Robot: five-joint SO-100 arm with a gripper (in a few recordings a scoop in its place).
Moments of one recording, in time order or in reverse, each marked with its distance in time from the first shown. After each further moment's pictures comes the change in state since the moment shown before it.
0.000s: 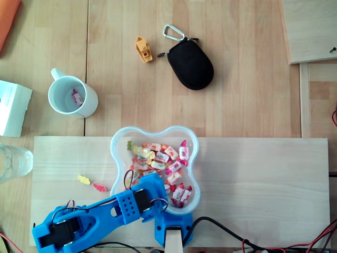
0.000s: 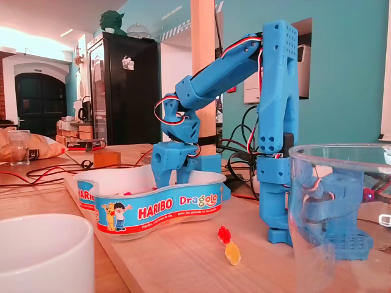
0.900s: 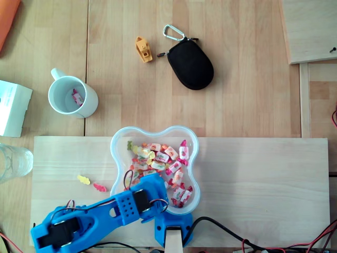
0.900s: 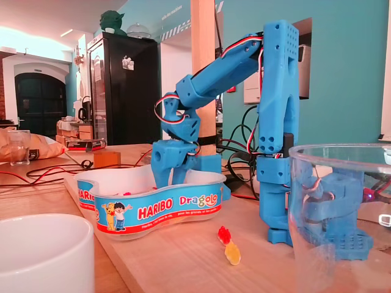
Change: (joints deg) arm -0.1 3.1 0.0 -0.1 0.0
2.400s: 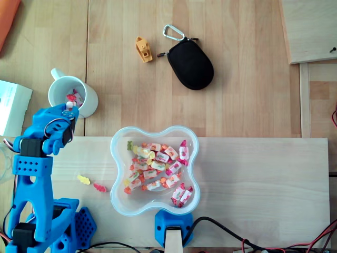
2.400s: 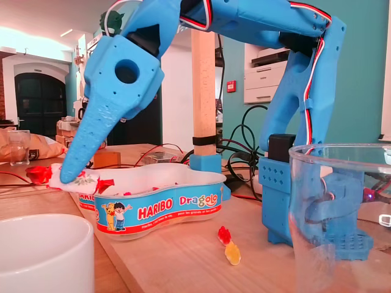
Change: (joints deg) arm -64.7 15.6 -13.3 13.5 4.2
